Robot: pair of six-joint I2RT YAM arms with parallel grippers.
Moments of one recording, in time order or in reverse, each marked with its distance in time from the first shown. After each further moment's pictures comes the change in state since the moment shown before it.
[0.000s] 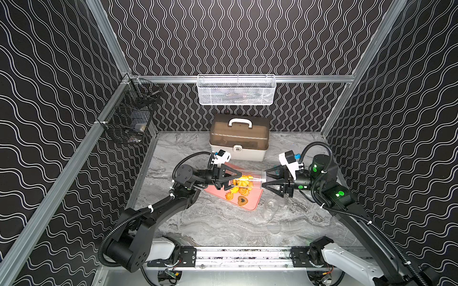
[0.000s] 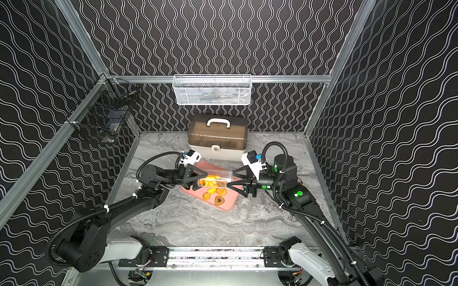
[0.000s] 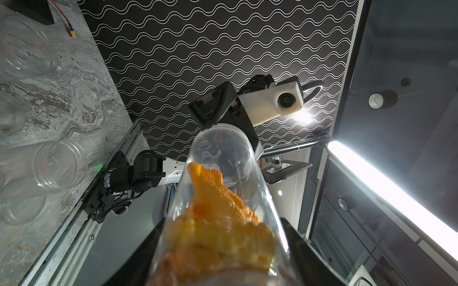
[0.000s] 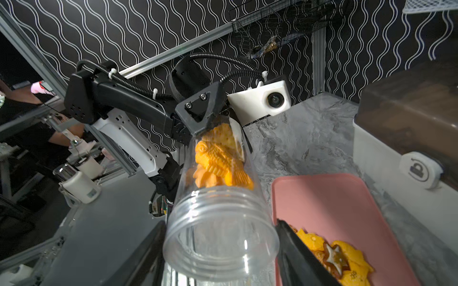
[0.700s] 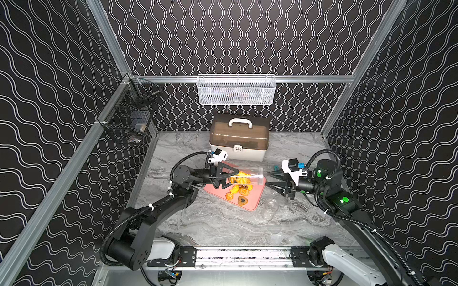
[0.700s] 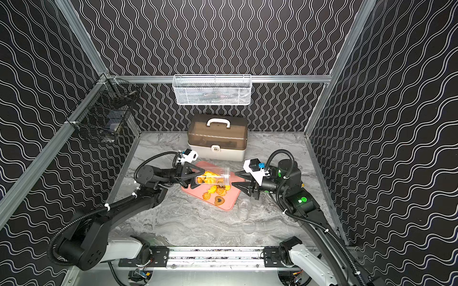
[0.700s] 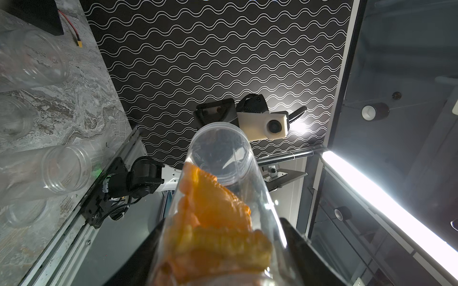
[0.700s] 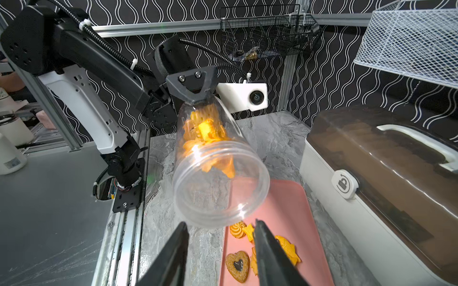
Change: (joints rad) left arm 0.035 0.009 -0.012 0.063 -0.008 -0.061; right arm -0.008 -0.071 -0.038 -0.026 0.116 -0.194
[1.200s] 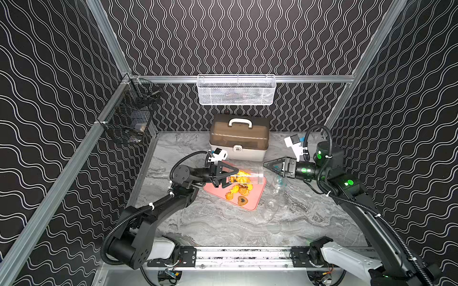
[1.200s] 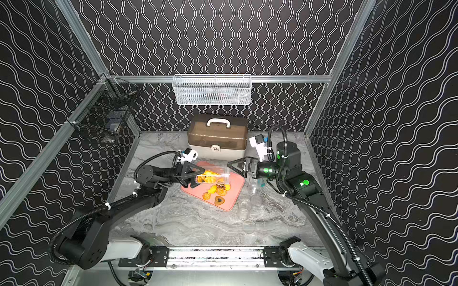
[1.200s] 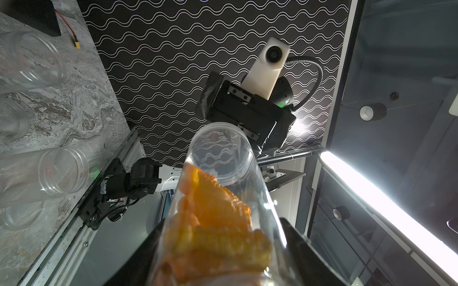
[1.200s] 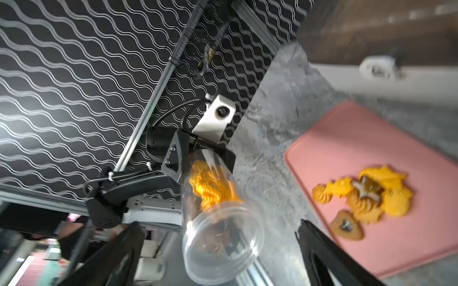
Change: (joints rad) left arm 0.003 0.012 0.011 0.016 0.000 -0.023; right arm -0.012 0.158 0.281 -0.229 0.036 0.901
